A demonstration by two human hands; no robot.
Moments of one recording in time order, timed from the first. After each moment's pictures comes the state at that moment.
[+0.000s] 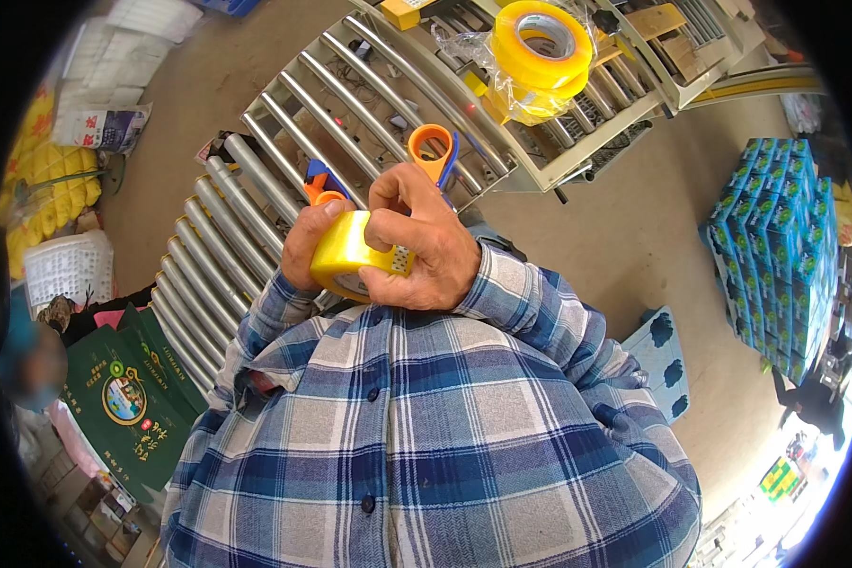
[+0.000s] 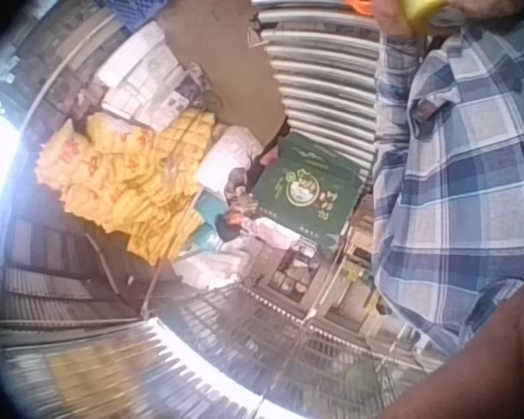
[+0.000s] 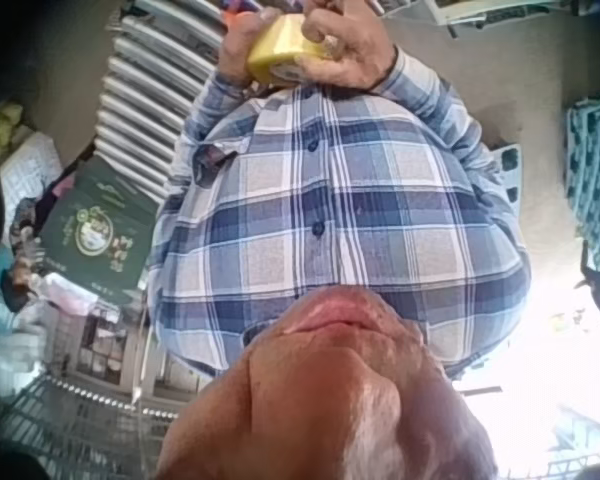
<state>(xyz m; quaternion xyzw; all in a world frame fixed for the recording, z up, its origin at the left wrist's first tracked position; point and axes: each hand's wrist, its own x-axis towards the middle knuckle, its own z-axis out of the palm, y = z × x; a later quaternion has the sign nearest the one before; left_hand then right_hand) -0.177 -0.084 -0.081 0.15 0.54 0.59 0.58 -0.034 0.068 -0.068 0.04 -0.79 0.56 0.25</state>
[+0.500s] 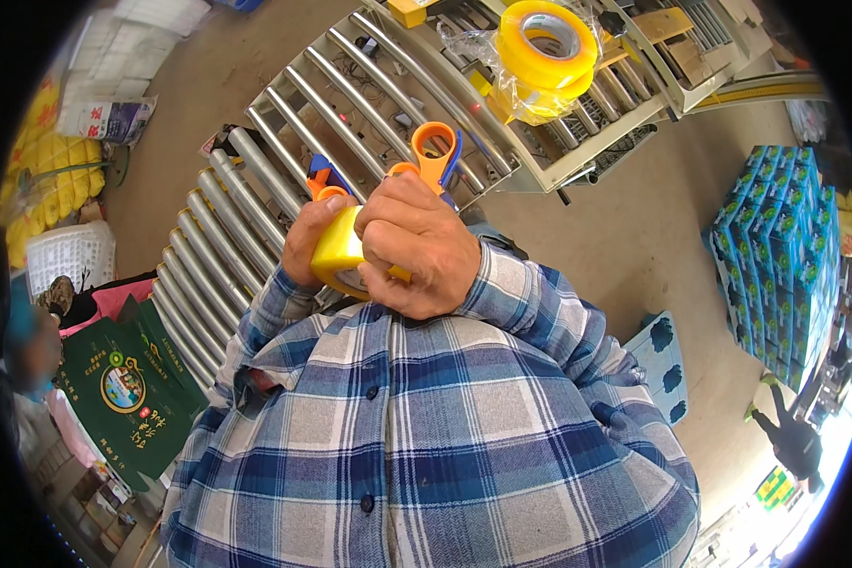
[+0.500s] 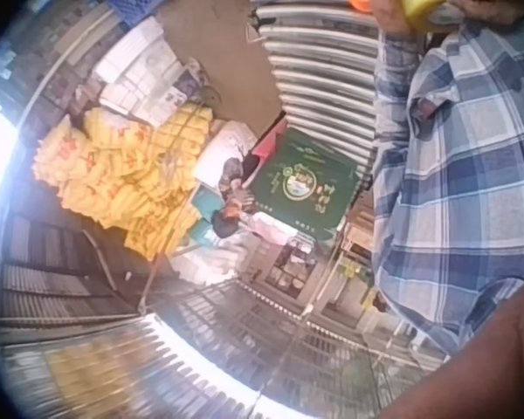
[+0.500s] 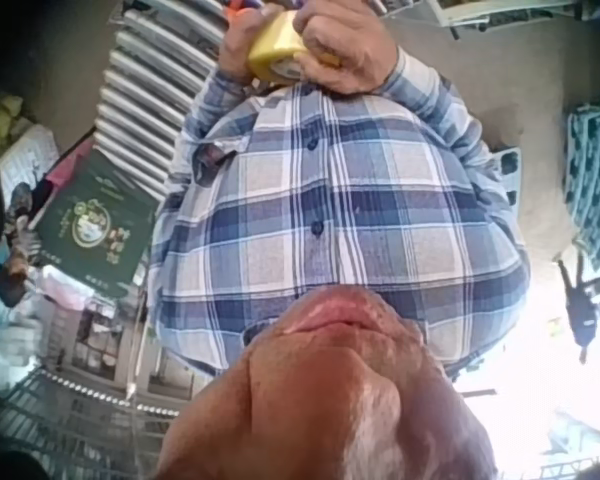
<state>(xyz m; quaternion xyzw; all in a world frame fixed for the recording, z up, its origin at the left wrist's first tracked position) -0.172 -0.092 -0.105 0.26 0.61 0.60 0.45 -0.040 0.071 -0.052 0.13 -0.81 0.48 0.31</state>
